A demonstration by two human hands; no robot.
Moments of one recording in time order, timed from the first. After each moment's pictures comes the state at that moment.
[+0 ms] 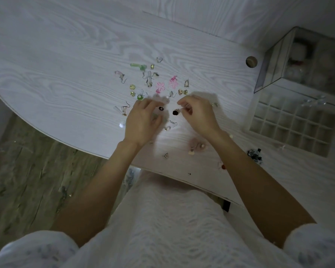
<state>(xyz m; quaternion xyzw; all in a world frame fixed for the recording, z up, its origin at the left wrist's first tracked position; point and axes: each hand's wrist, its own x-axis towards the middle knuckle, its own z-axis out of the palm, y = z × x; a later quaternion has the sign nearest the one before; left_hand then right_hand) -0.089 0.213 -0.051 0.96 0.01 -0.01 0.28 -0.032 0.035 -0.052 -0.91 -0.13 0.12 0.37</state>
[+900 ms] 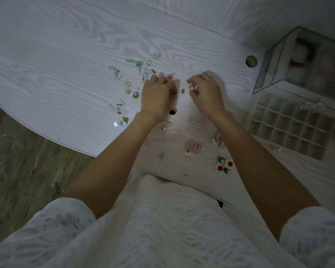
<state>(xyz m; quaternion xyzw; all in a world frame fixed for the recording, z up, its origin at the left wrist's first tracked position) -0.014 0.177 -0.063 0.98 0.00 -0.02 0.20 0.023 0.023 -0.055 -0.95 -0.13 0.10 0.27</state>
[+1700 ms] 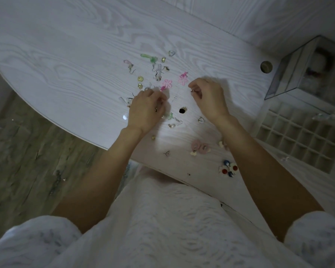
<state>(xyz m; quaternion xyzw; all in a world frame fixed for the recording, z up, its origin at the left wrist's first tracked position) -0.073 0.217 -0.055 0.96 0.06 -0.03 0.28 0.013 0.038 -0.054 -0.93 -0.19 0.10 0.31</state>
